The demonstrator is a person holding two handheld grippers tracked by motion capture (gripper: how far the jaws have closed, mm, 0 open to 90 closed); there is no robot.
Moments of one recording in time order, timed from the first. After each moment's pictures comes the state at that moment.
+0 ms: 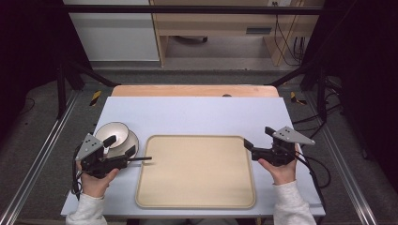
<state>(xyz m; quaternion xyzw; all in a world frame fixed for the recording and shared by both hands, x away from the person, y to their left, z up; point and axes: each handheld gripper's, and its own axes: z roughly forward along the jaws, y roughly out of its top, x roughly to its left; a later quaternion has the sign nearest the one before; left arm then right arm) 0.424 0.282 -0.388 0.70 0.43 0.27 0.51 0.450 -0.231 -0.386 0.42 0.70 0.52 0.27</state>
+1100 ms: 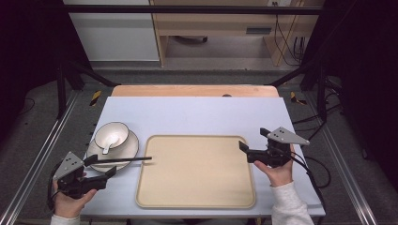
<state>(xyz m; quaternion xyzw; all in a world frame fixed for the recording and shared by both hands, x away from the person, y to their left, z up) 0.386 0.333 -0.410 0.74 0.43 0.25 0.45 0.445 -0.218 -0.382 0.40 0.71 0.51 0.26</state>
